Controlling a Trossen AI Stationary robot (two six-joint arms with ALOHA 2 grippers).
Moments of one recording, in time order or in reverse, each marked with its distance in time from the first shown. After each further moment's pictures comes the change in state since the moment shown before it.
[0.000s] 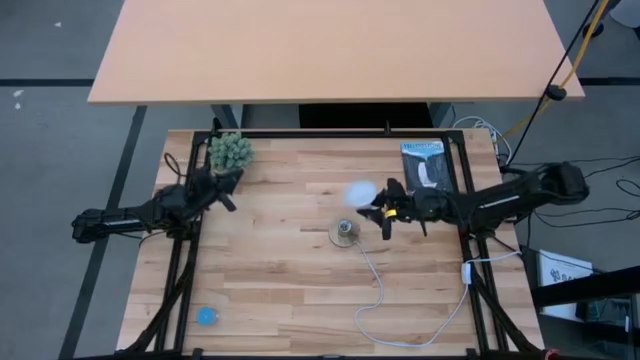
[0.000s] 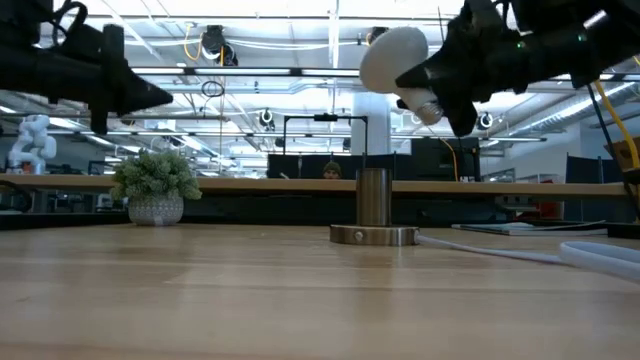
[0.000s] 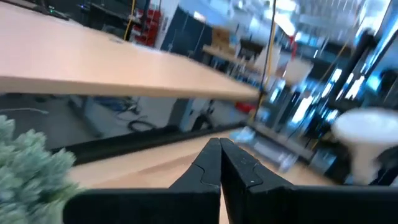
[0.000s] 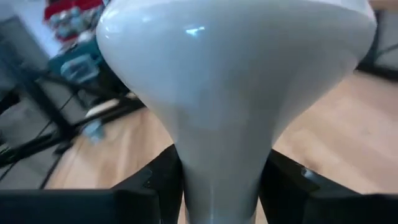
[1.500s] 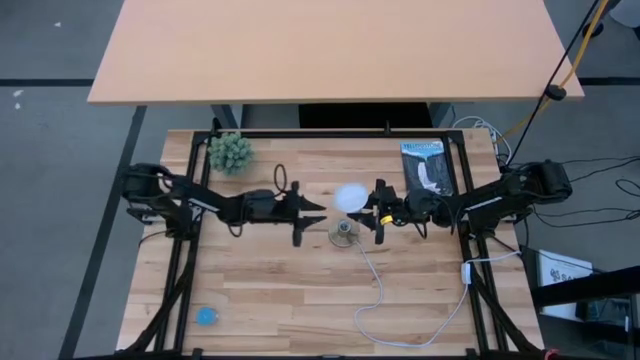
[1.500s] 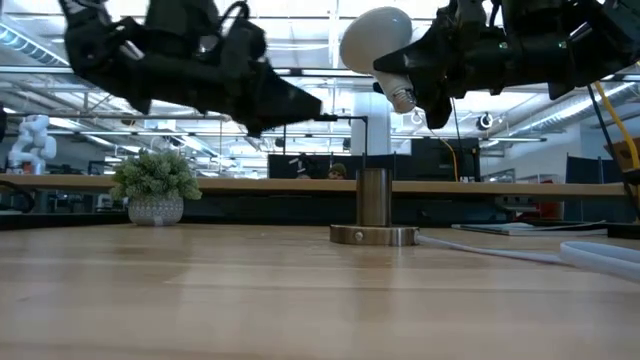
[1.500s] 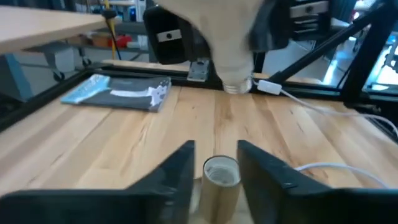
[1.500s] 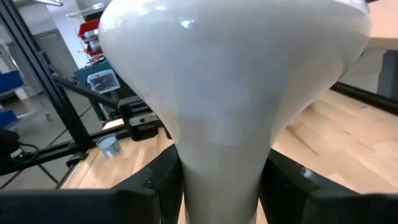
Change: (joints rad) left arm -0.102 1.546 0.494 0.846 0.525 0.269; right arm 0.005 0.167 0.042 0.242 -0.066 -0.089
